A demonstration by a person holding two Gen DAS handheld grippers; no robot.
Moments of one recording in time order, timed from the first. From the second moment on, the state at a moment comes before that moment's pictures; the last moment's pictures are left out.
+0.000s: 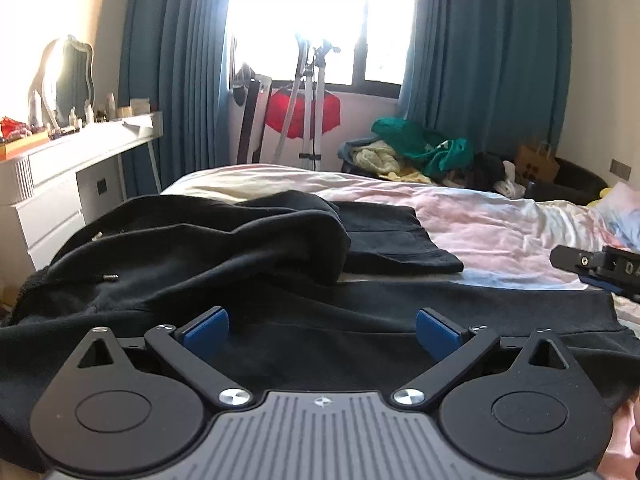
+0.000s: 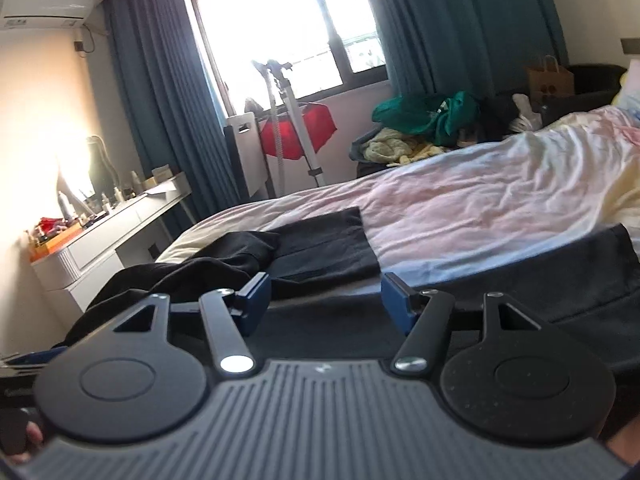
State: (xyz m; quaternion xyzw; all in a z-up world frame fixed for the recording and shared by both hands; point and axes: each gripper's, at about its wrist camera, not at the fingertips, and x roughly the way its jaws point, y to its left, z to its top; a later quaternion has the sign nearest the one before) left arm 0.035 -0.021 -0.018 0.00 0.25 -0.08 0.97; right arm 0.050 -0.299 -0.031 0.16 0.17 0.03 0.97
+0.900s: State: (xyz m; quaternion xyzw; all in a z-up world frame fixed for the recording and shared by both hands) left arm 0.068 0.040 -0.053 -0.11 0.27 -0.07 0.95; right arm 0.254 -0.301 -0.148 0.47 0.26 -0.01 0.84
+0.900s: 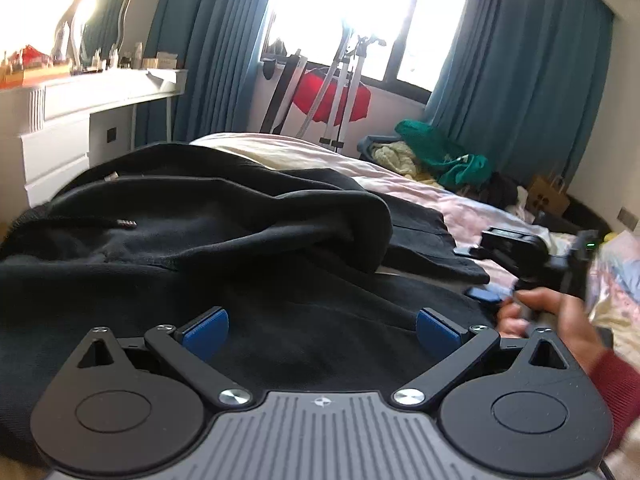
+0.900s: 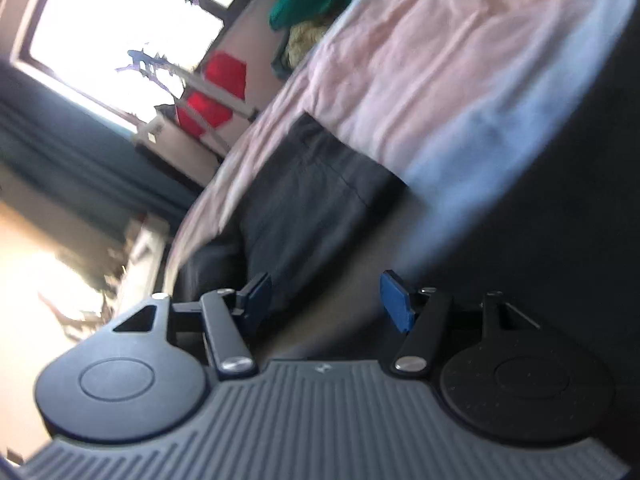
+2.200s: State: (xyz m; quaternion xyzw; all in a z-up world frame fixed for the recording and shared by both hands) left arm 0.093 0.031 -0.085 -0.14 0.28 -0.08 0.95; right arm 0.255 -0.533 -0.046 0.32 0.16 -0.21 0.91
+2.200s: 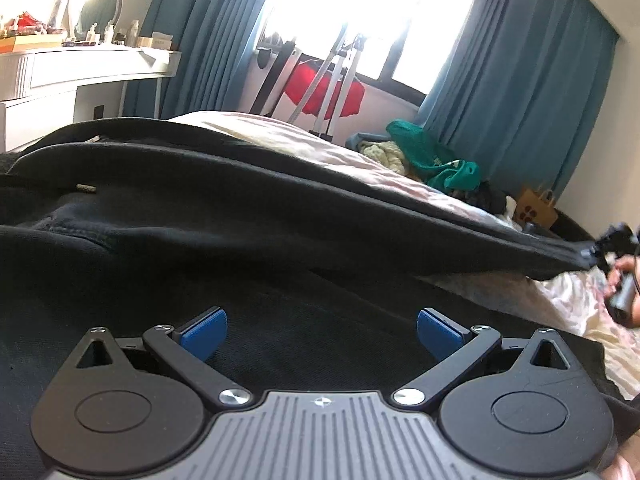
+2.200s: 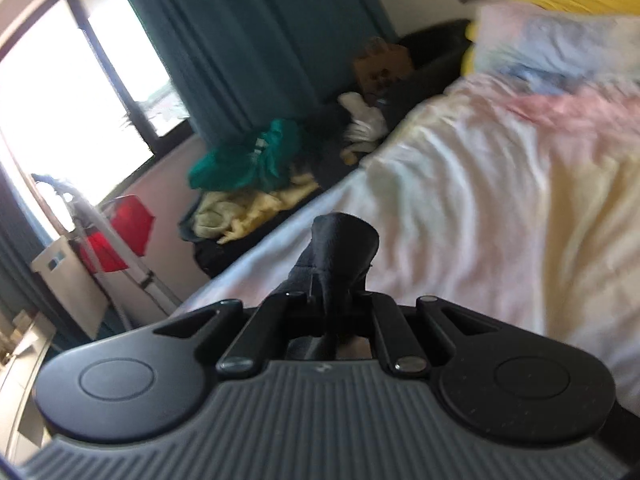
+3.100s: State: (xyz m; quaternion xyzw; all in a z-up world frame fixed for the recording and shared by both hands) left arm 0.051 0.031 -0.047 -0.13 0.27 -0.06 0.95; right arm 0.069 -0.476 -0.069 0.35 0.18 -0.22 0.89
